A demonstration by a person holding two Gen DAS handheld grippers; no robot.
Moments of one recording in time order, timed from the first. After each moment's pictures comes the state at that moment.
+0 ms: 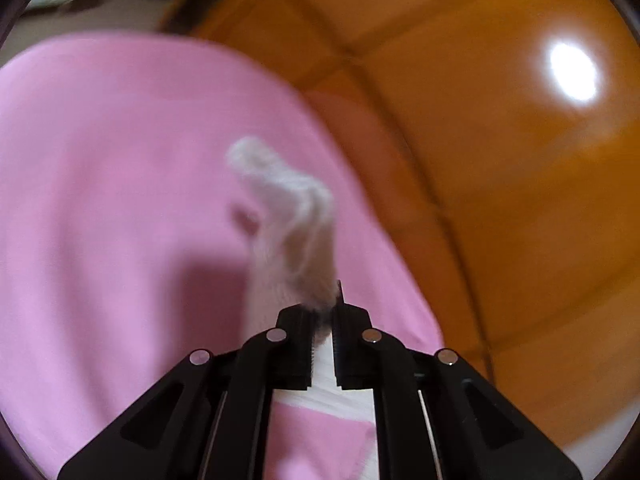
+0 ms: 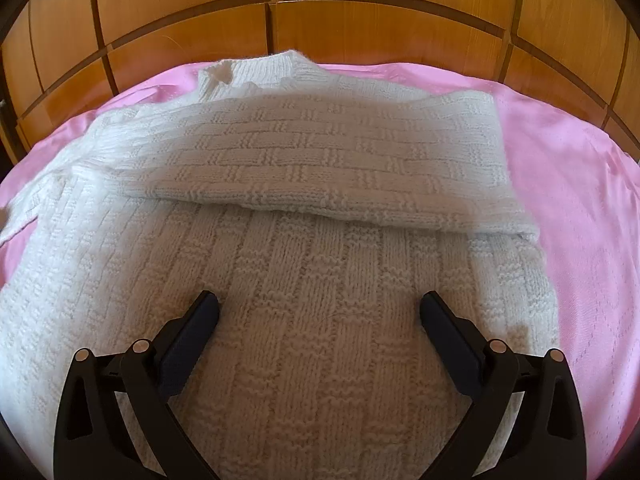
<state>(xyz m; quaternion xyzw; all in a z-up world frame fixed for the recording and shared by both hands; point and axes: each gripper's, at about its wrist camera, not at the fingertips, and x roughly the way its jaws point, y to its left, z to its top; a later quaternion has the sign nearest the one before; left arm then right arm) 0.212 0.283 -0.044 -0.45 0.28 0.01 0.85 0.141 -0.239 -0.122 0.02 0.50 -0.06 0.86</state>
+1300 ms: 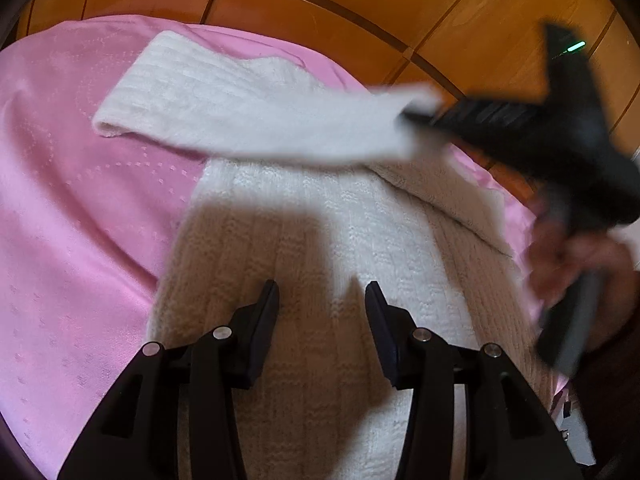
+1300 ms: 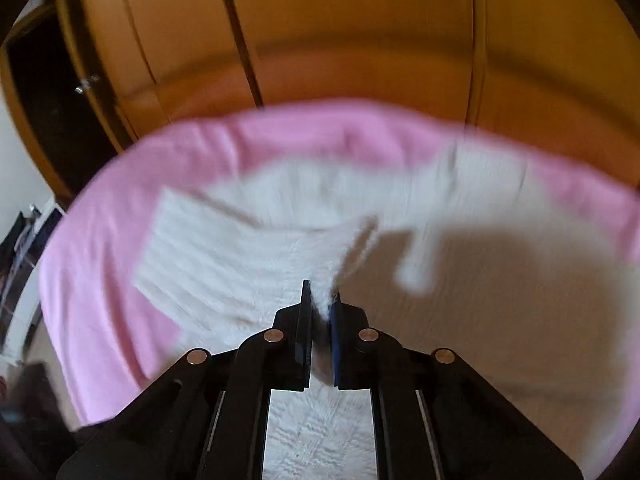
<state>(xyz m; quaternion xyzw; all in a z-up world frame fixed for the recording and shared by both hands) 0.144 0.003 -0.114 -0.18 0.44 -0.19 0.86 0.233 -0.100 -0.038 0.02 0.46 0.14 0.87</state>
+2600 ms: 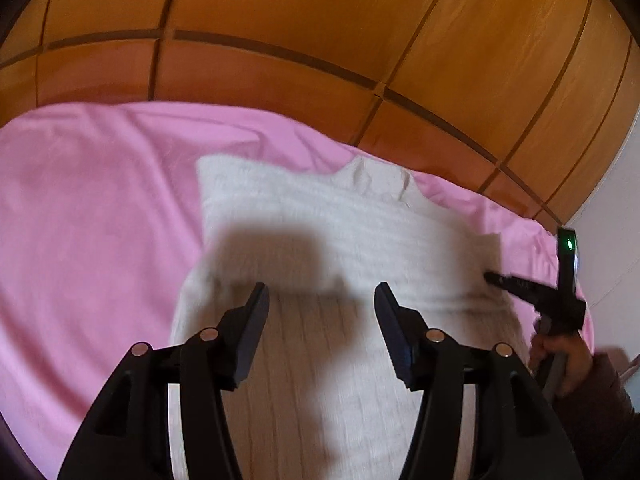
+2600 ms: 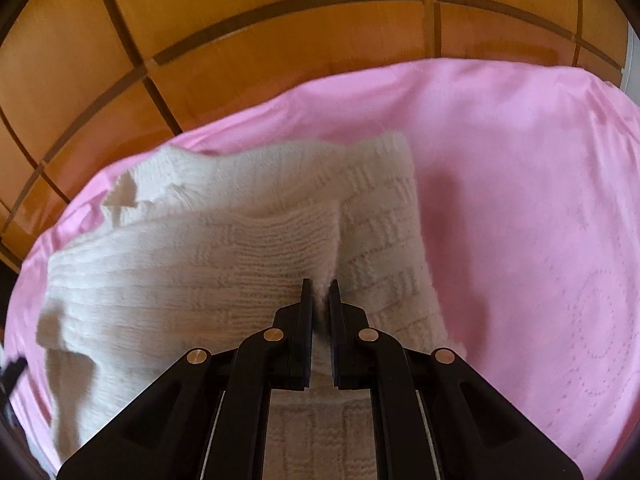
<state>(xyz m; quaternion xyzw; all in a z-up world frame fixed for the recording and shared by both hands) 0.236 -0.029 -0.037 -0.11 0.40 -0.20 0.89 0.203 -0.345 -0.101 0.15 0.50 -0.12 0.84</state>
